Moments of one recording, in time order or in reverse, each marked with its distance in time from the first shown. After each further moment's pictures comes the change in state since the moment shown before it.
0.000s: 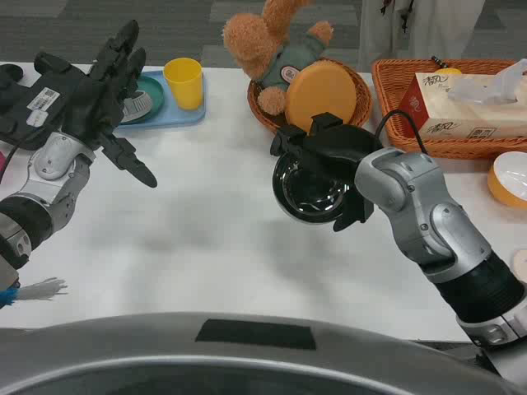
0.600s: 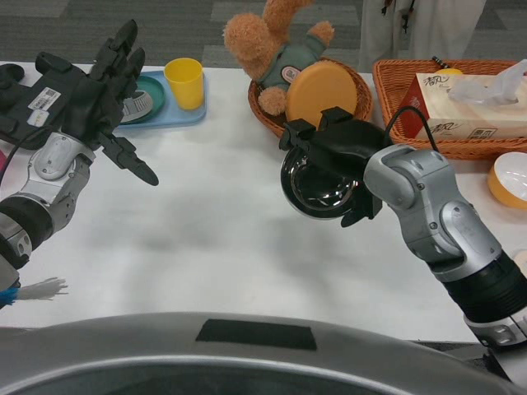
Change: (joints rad) left arm 0.002 0.000 0.000 0.002 -0.011 0.000 0.001; right arm 0.002 -0.023 -0.027 -0.007 -0.003 -0.006 -0.007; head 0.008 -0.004
